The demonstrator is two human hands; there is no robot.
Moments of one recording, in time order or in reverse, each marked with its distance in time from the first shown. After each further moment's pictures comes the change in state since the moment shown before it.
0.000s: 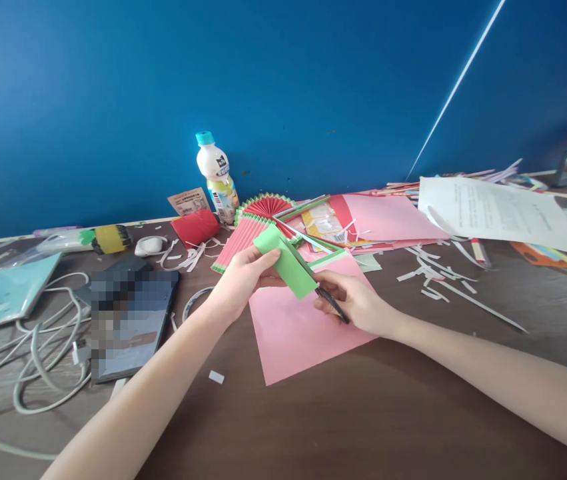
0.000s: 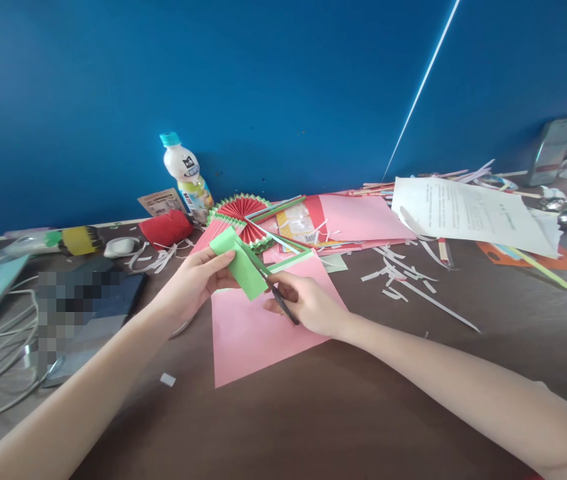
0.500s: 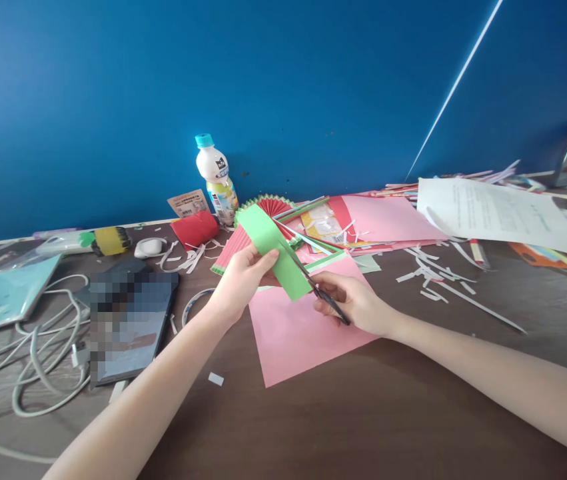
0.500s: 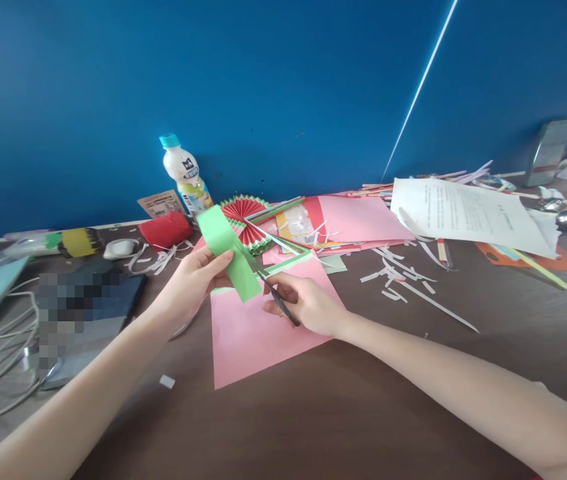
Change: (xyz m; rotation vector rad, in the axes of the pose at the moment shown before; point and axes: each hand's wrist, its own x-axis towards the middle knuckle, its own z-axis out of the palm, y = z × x) left_hand 0.000 -0.001 0.001 0.059 0.045 0.106; right_hand 0.001 0.011 -0.005 -0.007 -0.037 -0.003
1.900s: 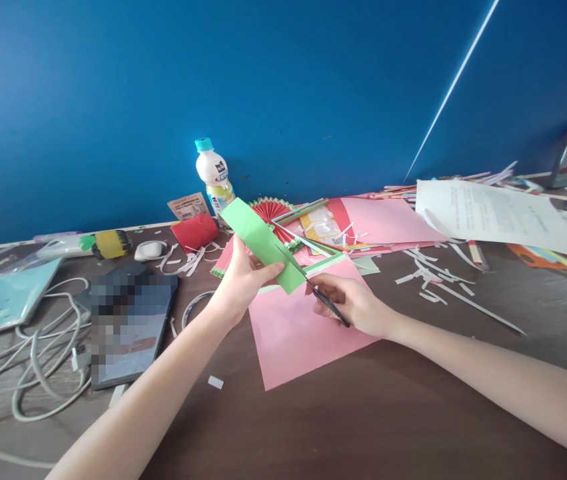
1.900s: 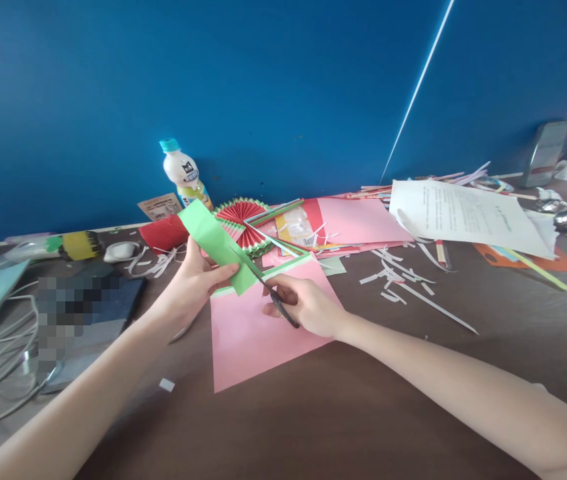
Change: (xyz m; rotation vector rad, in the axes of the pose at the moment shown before) left_hand 0.000 0.002 0.001 0.001 0.051 0.052; right_hand 0.001 -0.001 -0.001 -0.018 0.002 0.001
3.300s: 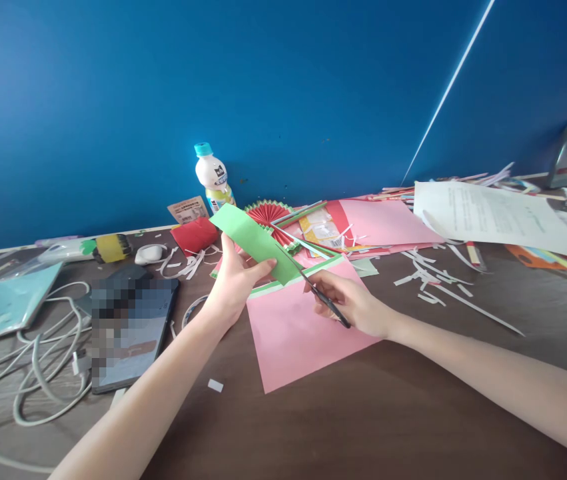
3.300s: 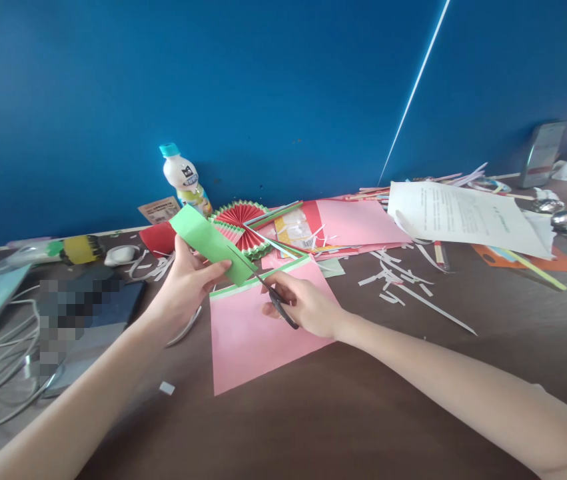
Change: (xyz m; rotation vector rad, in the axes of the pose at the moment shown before) left_hand 0.005 0.000 -0.003 -0.065 0.057 0.079; right_hand -0.002 -0.009 -0.002 0.001 -0.035 -0.026
